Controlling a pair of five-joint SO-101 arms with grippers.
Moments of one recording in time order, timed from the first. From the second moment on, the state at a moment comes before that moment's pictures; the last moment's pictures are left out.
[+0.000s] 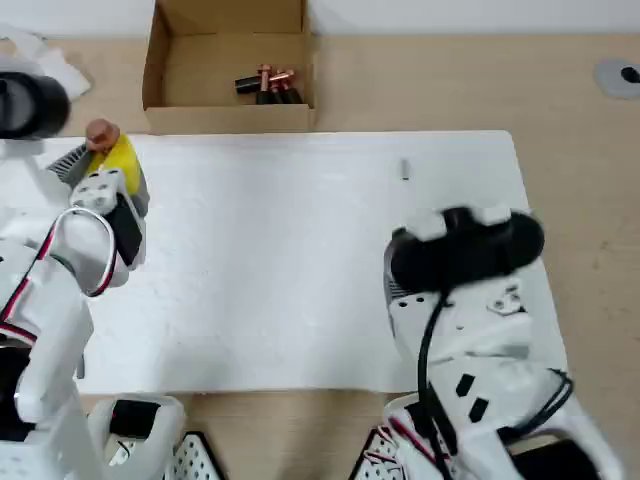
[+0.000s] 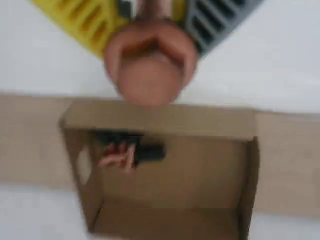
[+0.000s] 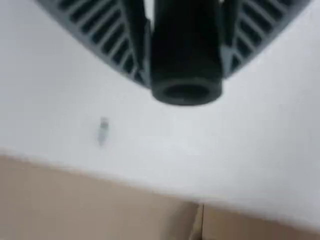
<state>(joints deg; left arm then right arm) 0.7 -49.1 -4.0 78.6 0.2 -19.1 -79.9 30.2 81.3 -4.1</state>
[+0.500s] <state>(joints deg) 22.6 -49.1 1.1 67.7 5.3 -27.3 -103.6 72.4 45.6 -4.2</state>
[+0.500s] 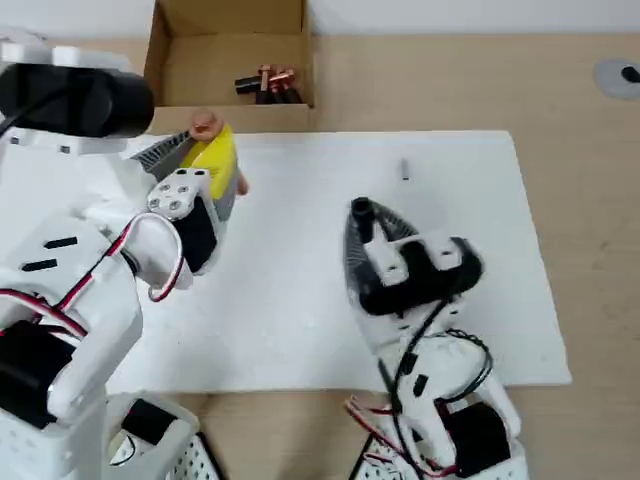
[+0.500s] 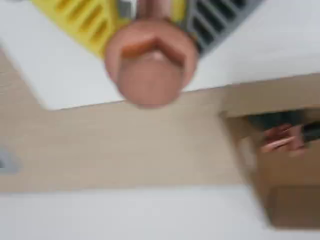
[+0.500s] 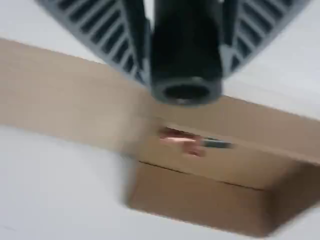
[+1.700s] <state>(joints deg) 24.3 -72.6 37.8 44.6 2.9 -43.3 -103.6 79.1 34.8 -9.3</state>
